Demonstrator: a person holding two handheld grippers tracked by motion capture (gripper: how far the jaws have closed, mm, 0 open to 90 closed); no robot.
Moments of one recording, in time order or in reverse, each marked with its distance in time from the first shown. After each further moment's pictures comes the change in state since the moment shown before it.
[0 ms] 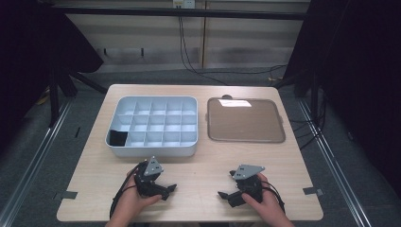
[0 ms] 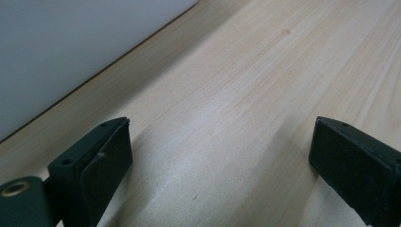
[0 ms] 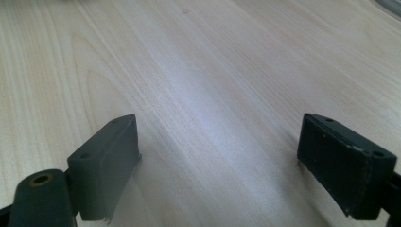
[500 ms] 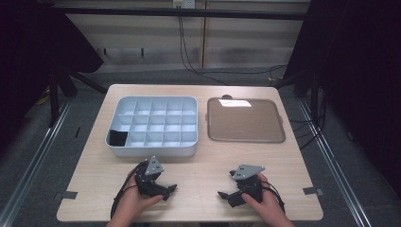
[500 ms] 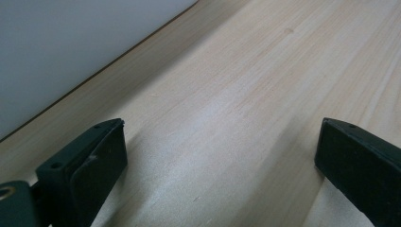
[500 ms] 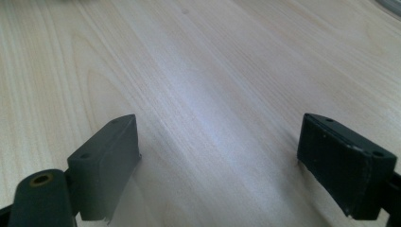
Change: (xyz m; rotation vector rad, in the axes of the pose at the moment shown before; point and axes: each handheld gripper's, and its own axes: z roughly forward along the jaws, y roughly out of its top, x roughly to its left) left arm 0.000 0.001 0.002 0.008 -0.001 -0.007; right arm 0.000 0.000 0.000 0.000 0.000 0.000
